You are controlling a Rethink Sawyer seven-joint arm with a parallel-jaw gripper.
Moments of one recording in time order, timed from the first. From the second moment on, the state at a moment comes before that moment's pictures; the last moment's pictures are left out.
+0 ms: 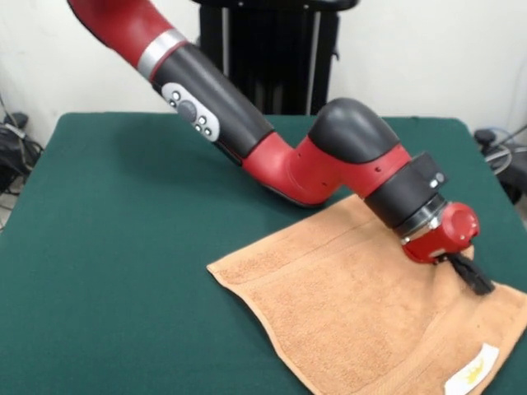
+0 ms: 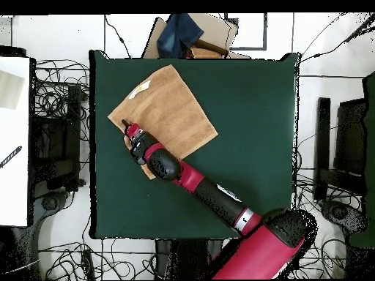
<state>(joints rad) -0.93 0.41 0.97 1.67 -0.47 -0.13 1.92</state>
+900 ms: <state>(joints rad) -0.59 0.06 0.79 1.71 -0.36 -0.28 1.92</state>
